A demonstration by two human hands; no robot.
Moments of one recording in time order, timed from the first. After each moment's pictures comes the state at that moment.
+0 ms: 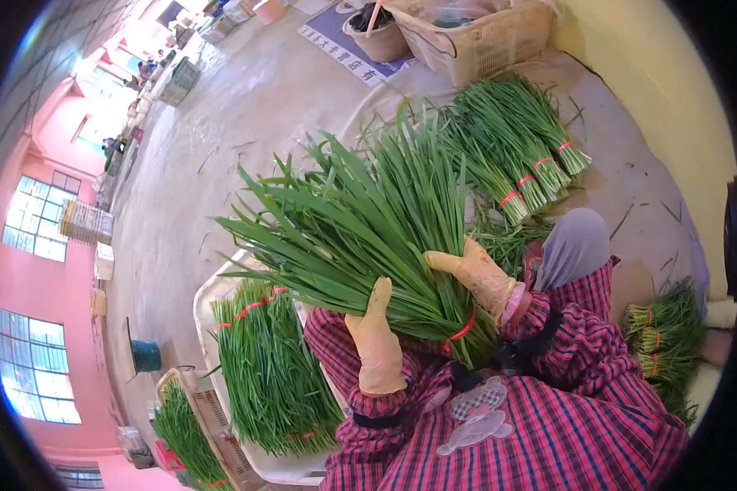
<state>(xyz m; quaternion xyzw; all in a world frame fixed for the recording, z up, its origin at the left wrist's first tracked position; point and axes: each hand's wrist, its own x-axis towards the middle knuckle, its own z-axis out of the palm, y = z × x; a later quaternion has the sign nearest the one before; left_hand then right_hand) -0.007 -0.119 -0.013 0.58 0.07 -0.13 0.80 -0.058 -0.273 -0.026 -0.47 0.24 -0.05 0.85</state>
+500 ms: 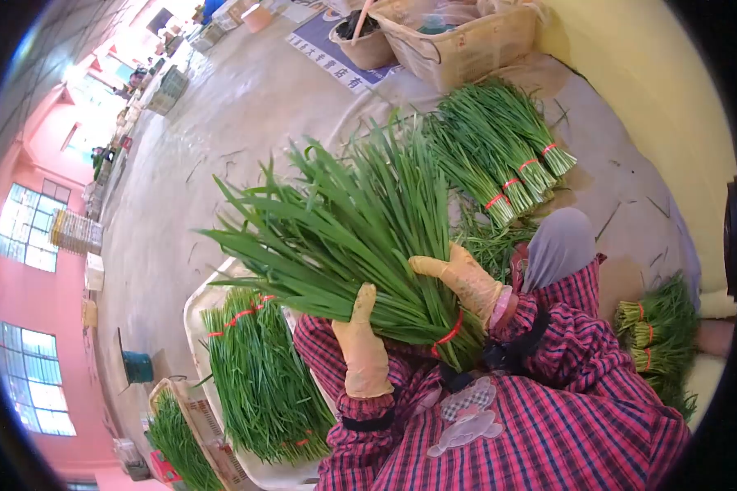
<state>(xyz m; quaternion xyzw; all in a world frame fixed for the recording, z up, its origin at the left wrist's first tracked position) -0.008 -0.116 -0.010 0.57 0.07 -0.14 0.80 -0.062 -0.273 -0.025 -0.43 0.24 -0.02 0.87</state>
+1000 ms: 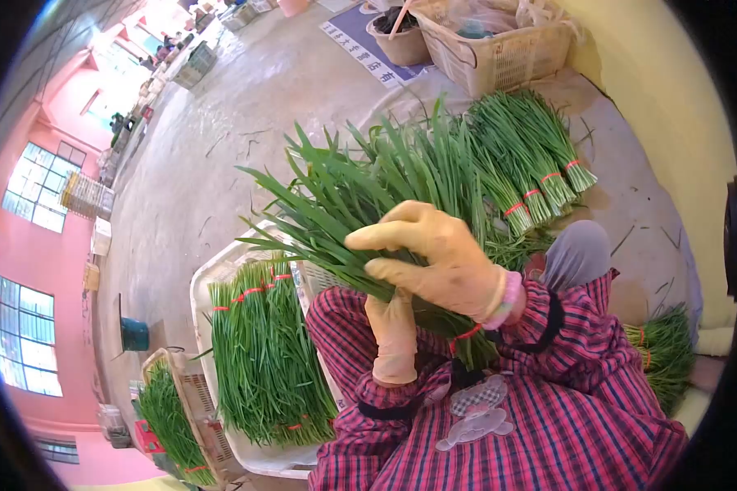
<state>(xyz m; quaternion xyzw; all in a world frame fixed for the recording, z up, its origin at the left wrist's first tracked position) -0.016 -0.122 -0.036 0.59 -0.04 -0.12 0.80 -0.023 -0.252 0.050 -0.80 -0.10 -0.26 0.53</state>
